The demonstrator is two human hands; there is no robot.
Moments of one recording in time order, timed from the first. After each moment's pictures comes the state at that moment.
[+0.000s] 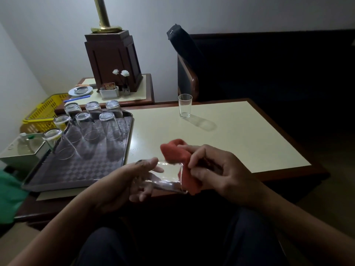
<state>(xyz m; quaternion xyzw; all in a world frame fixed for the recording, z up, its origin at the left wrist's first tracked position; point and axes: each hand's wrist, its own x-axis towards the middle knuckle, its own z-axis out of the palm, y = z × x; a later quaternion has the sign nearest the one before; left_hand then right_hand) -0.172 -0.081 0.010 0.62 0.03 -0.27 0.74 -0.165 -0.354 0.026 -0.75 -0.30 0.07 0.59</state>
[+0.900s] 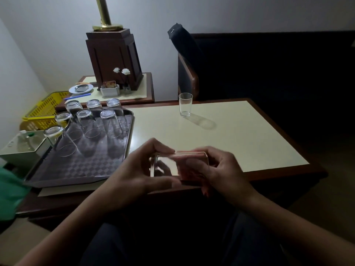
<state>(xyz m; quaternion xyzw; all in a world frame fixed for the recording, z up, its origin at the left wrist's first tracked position) -0.188 -0.105 0.033 0.75 -0.16 -0.07 0.64 -0.167 -0.336 0.007 -0.72 -0.13 0.05 0.68</state>
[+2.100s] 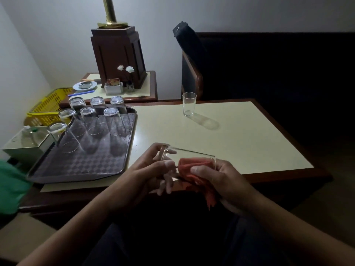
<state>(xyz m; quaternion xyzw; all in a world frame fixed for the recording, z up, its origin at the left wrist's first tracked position) -0.181 -0.107 0.011 0.63 -0.11 -0.16 0.76 -0.166 -0.335 -0.009 -0.61 -0.08 0.19 0.77</state>
